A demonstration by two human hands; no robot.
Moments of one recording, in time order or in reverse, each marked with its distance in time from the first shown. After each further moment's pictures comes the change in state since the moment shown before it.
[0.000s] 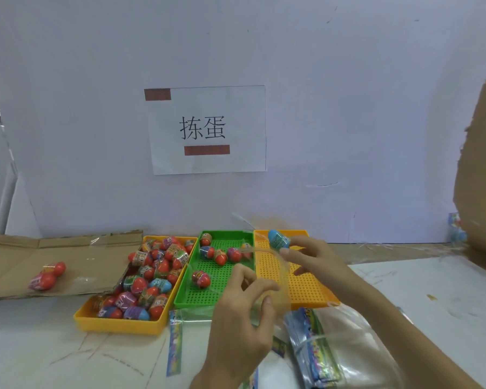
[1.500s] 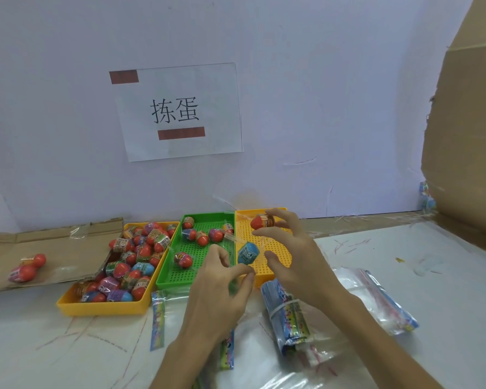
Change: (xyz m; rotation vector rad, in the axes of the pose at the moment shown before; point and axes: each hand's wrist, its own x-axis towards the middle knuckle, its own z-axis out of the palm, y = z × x) left_hand -0.002 -0.012 0.002 0.226 -0.168 -0.074; right_hand -0.055 0.002 0.014 -0.471 0.206 -0.473
